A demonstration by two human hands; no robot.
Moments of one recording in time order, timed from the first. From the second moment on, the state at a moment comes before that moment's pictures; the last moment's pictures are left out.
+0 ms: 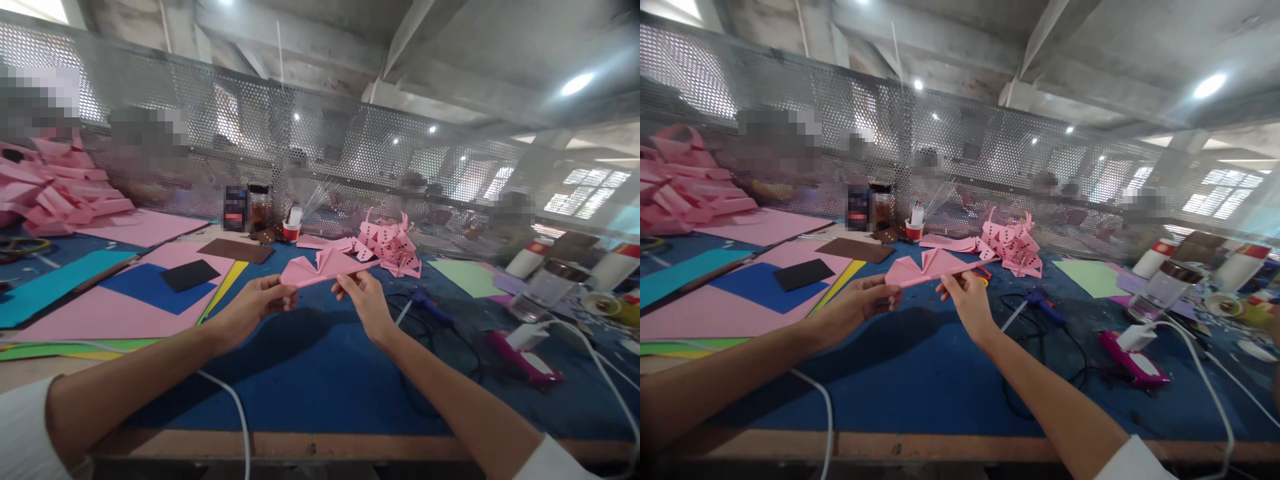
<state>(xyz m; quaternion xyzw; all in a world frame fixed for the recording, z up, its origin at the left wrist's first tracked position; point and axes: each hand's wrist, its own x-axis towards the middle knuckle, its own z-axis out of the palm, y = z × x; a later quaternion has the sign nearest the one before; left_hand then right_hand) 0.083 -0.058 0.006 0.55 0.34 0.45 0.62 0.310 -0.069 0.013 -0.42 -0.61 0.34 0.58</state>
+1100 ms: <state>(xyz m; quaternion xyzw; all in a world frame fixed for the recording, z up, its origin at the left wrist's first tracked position) 0.078 -0.048 0.002 0.45 0.29 0.44 0.72 0.304 -0.076 0.003 -0.39 -0.71 0.18 0.56</state>
